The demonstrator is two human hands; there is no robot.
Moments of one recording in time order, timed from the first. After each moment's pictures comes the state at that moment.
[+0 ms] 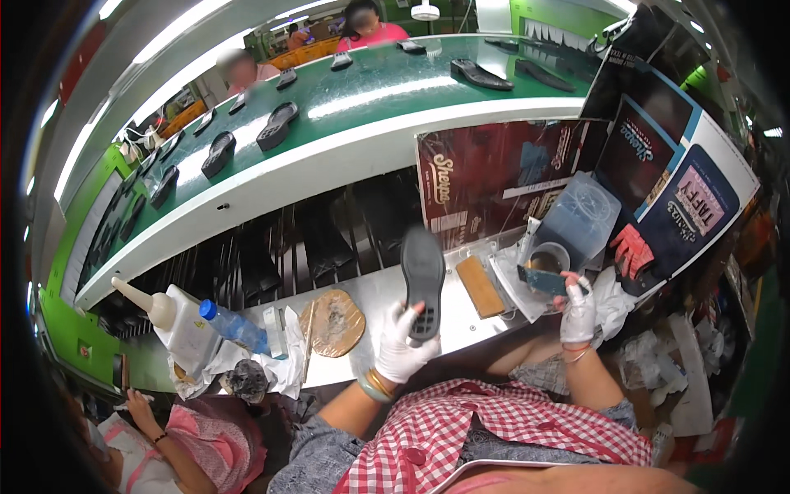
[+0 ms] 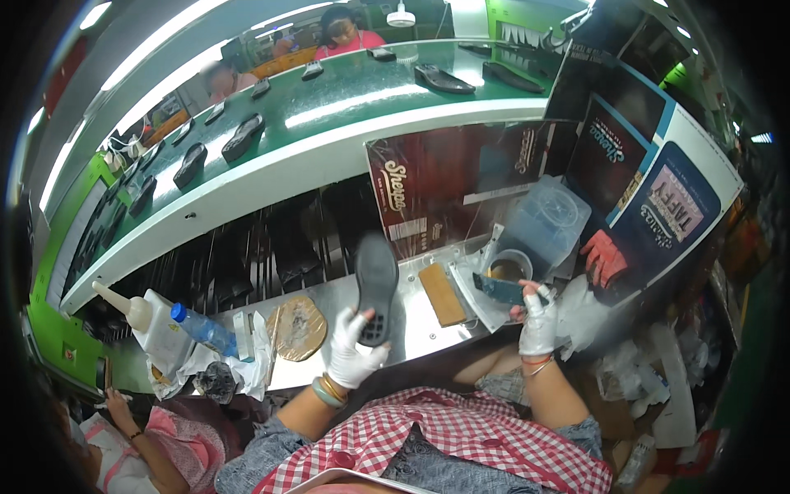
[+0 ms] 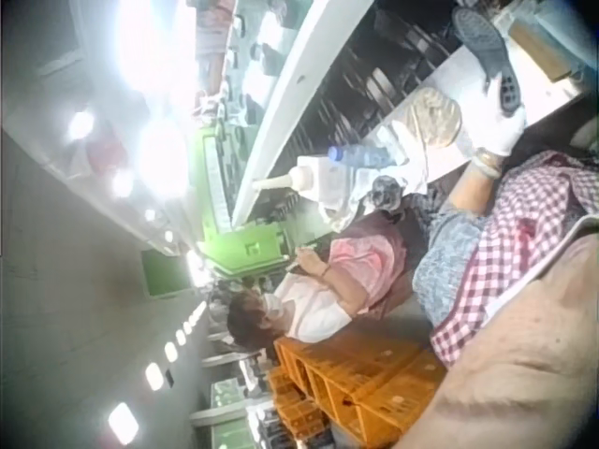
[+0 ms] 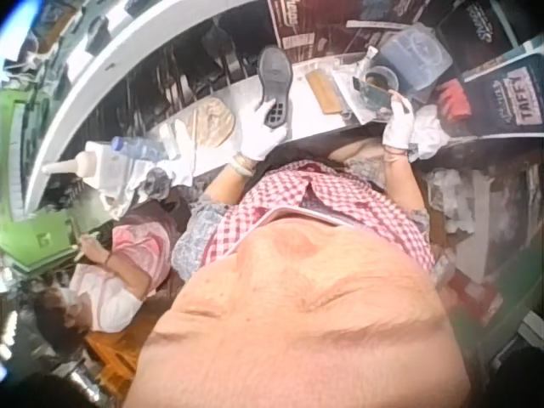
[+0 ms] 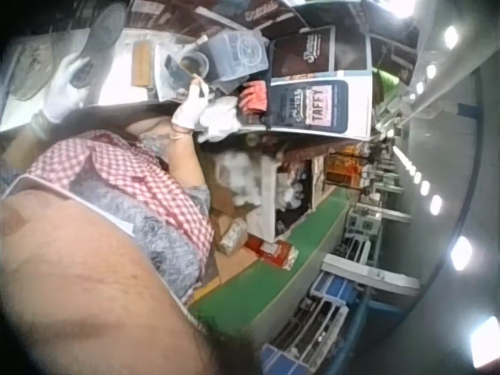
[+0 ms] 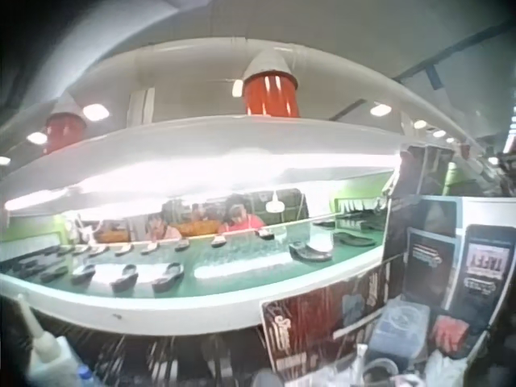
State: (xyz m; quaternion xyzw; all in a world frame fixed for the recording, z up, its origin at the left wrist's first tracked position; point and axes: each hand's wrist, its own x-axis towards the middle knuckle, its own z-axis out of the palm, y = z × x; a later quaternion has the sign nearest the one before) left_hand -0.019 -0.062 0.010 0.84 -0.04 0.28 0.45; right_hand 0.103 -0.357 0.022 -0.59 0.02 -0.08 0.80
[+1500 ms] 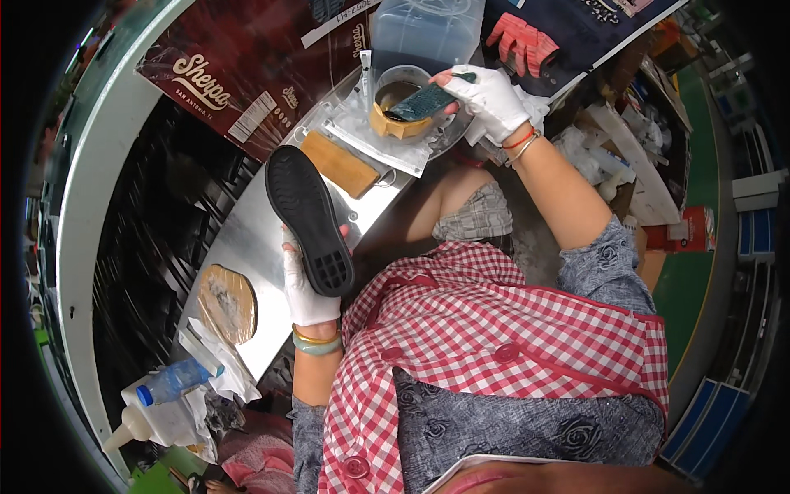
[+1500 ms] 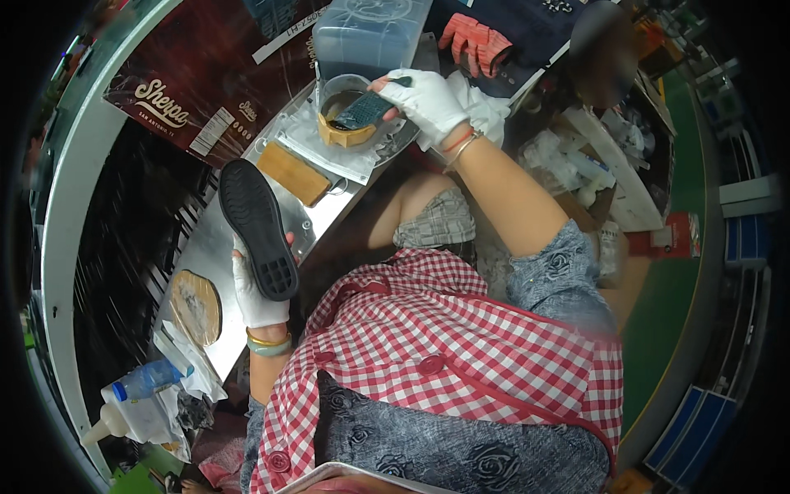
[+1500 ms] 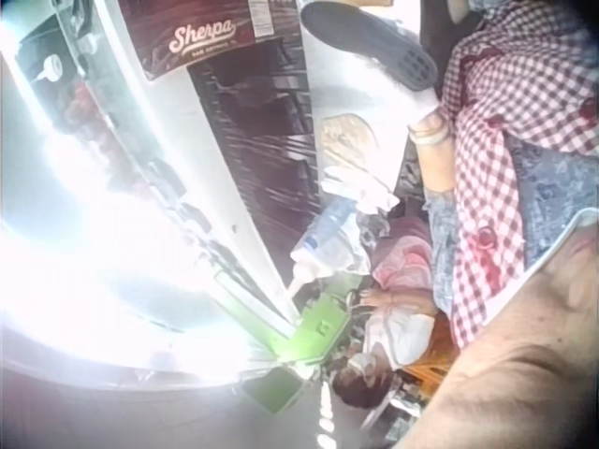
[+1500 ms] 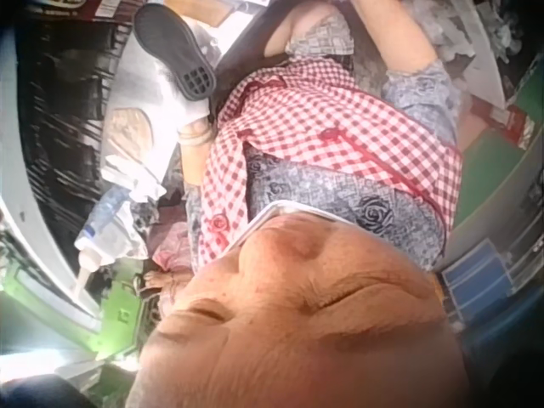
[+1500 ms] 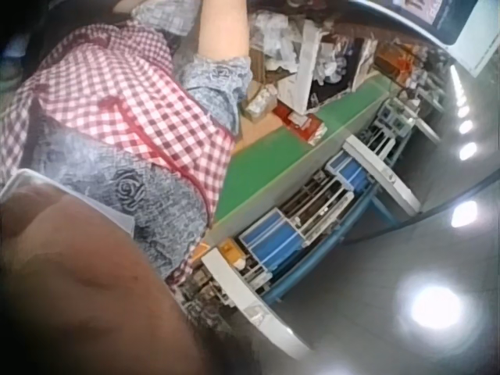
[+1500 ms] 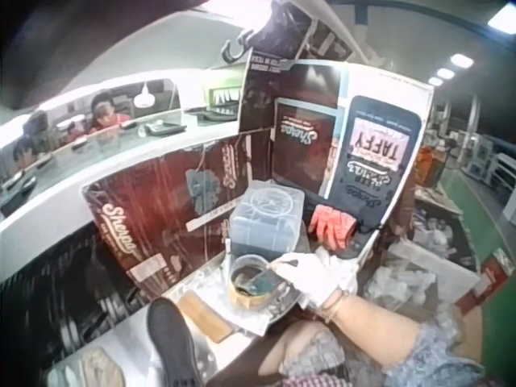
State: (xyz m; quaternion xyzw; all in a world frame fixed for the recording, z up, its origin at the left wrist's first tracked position) left_hand 0.005 -0.108 -0.017 0.32 0.10 -0.07 0.94; right_hand 0.152 -0.405 0.044 -0.75 -0.04 -0.01 0.66
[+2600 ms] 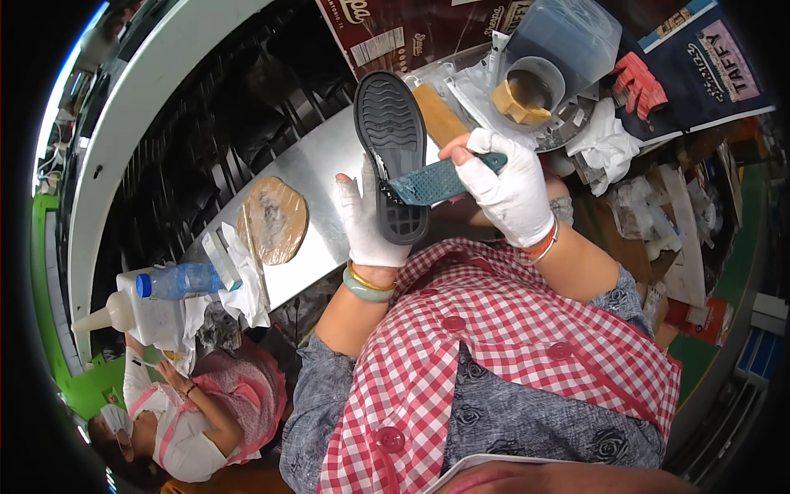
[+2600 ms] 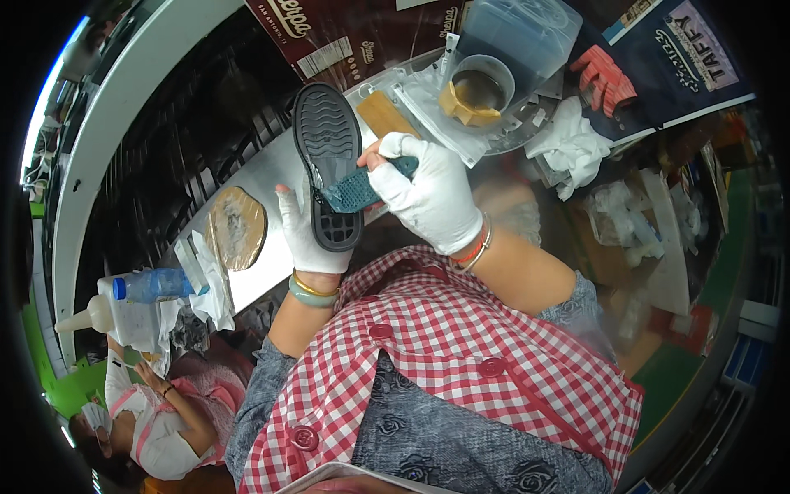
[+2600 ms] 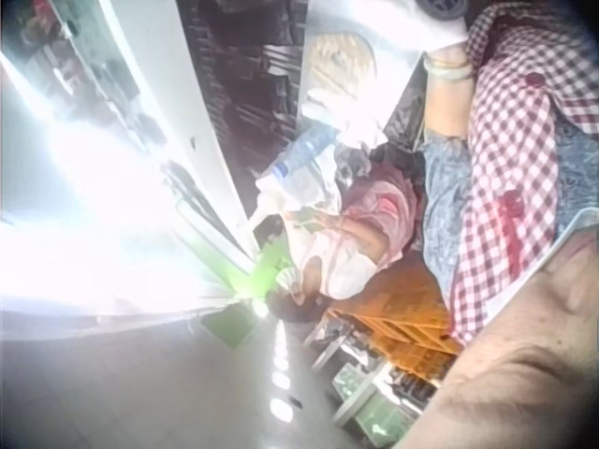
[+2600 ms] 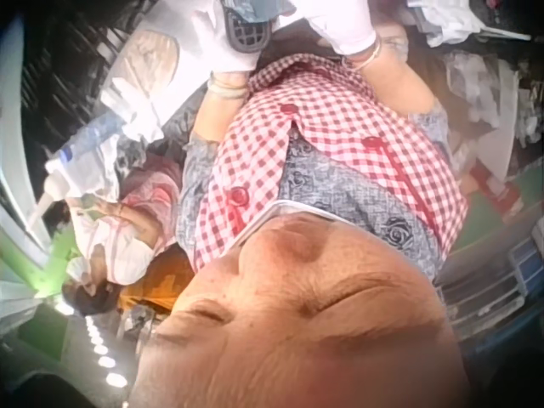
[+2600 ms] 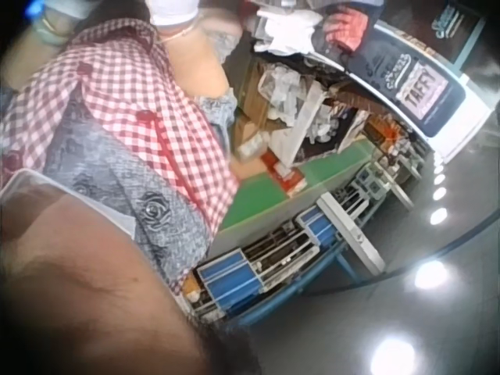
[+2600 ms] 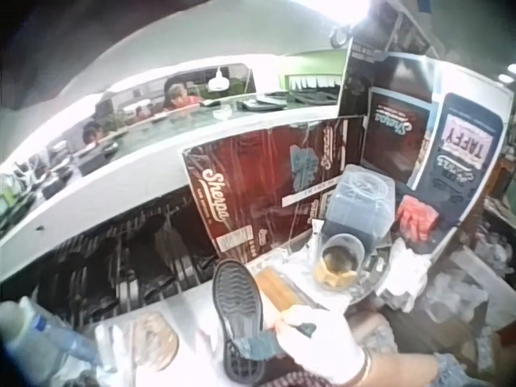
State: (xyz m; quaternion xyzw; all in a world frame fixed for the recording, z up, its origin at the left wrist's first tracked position) left_hand 0.009 -0.103 -0.011 0.24 0.10 -0.03 0.97; right_hand 0.048 -0.255 0.068 -0.68 -0.13 0.08 0.72
